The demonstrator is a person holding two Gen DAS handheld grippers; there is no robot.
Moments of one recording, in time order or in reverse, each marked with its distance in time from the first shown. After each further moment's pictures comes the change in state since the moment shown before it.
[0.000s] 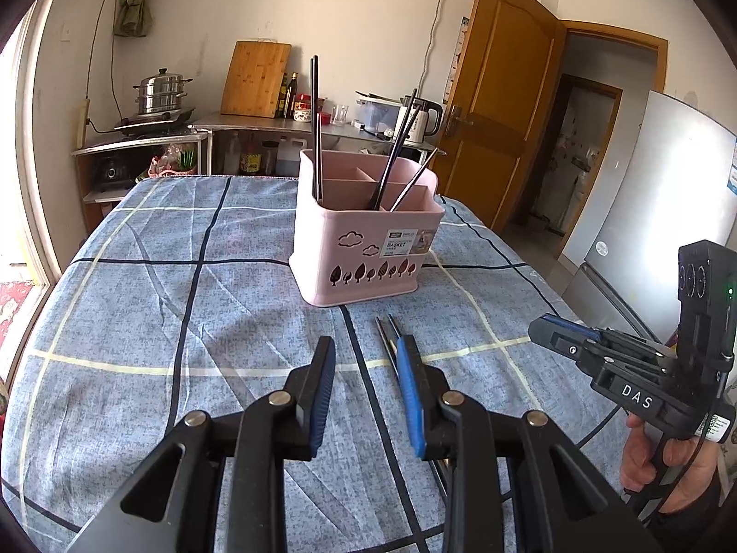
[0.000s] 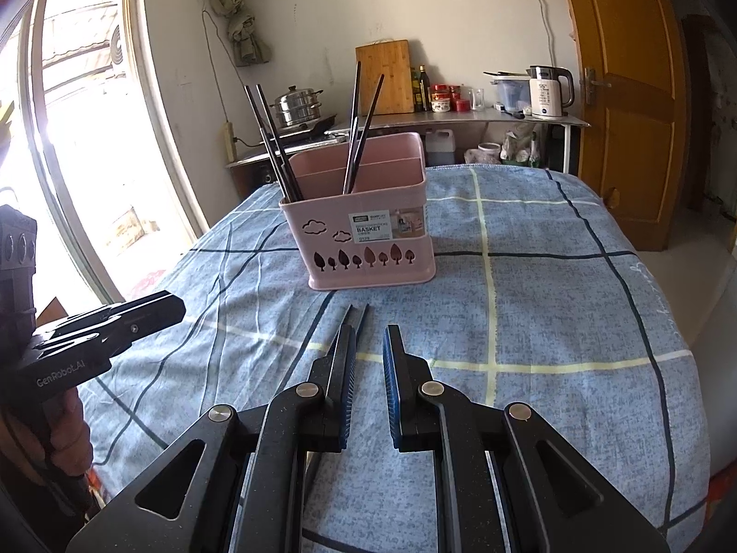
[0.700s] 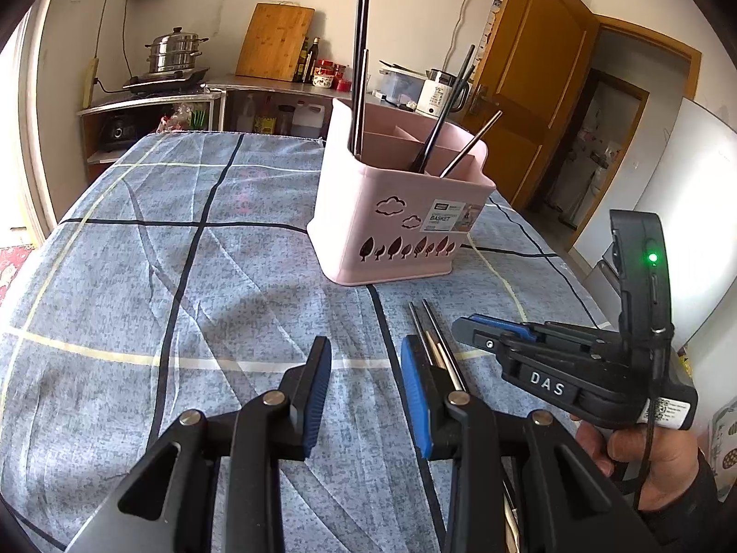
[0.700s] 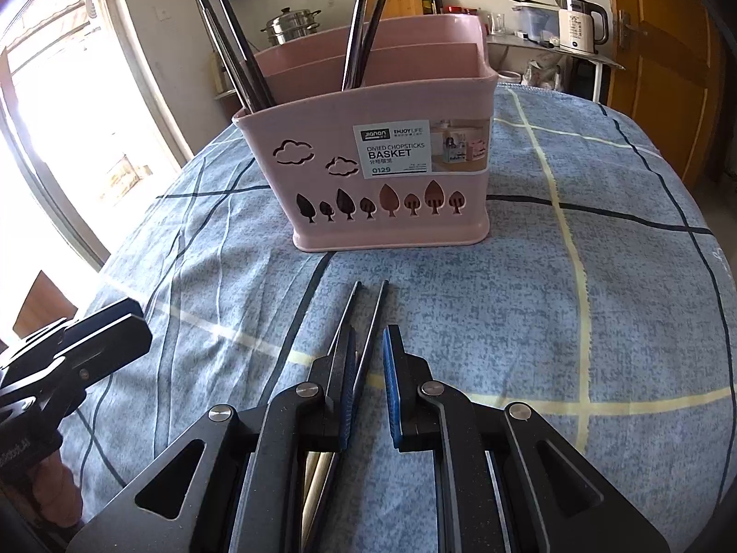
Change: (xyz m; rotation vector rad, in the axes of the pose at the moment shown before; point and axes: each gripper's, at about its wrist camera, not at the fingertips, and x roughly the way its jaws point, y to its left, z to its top) left arm 0.045 0.026 0.000 -0.075 0.087 0.017; right arm 0.119 0.007 0.016 -0.002 0.250 0.003
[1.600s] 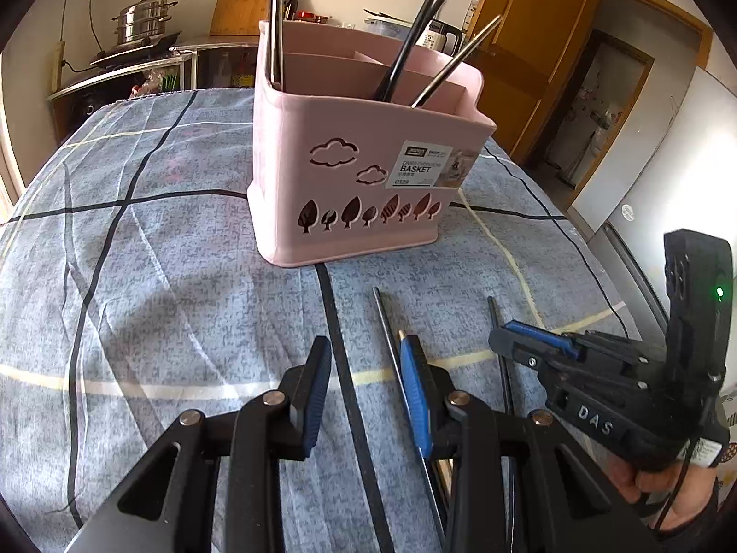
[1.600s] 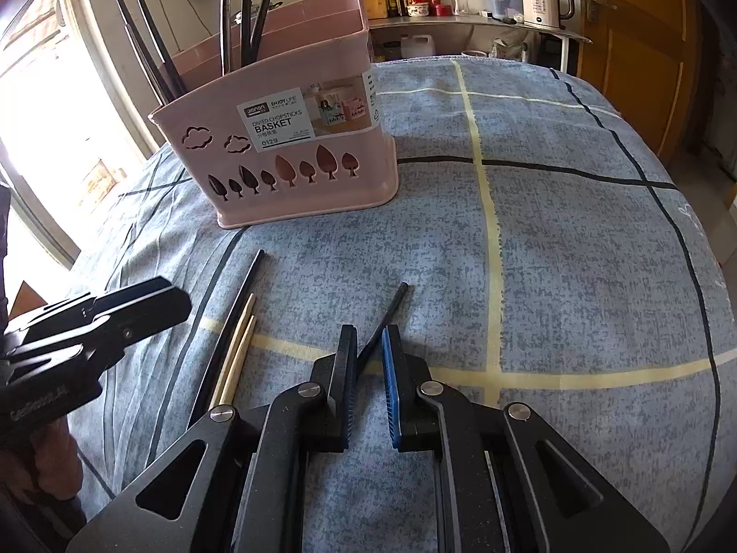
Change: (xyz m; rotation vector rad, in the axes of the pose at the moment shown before) left arm 0.074 -0.037 0.015 0.024 0.163 -0.008; right arm -0.014 -0.047 -0.021 0.068 0.030 -0.060
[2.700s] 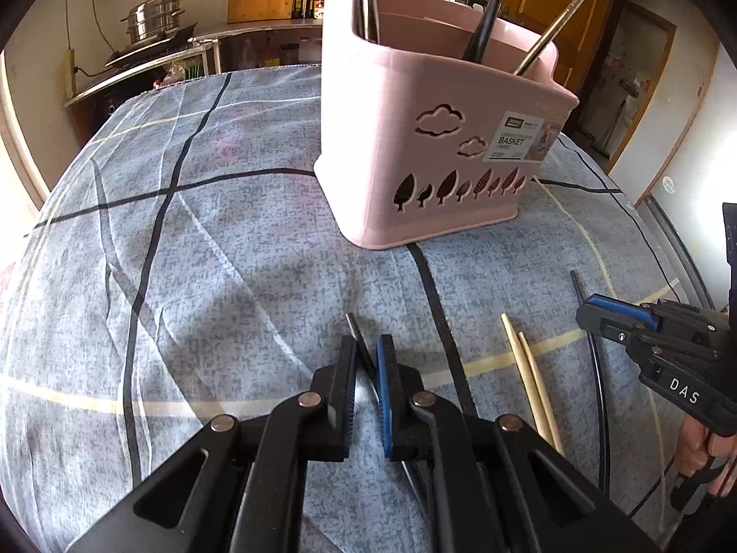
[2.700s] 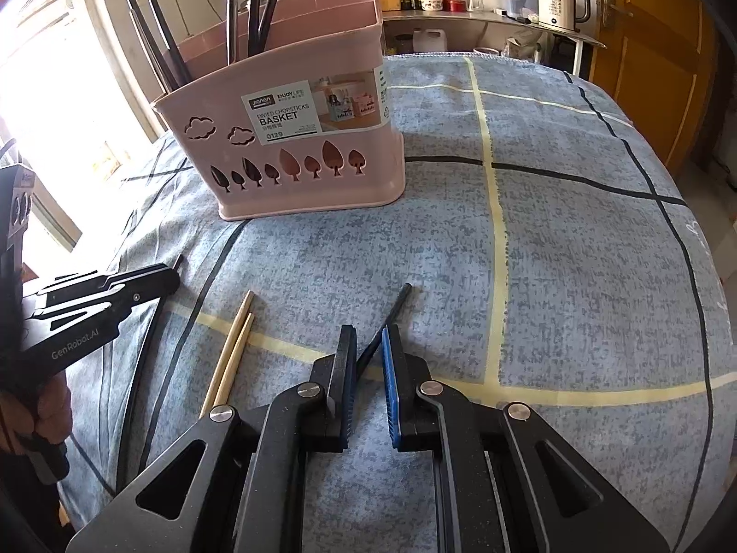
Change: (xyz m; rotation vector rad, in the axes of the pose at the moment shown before) left arm 0.007 0.036 -0.001 0.040 0.081 0.131; right arm 0.007 0.001 0.010 -0.041 0.043 -0.015
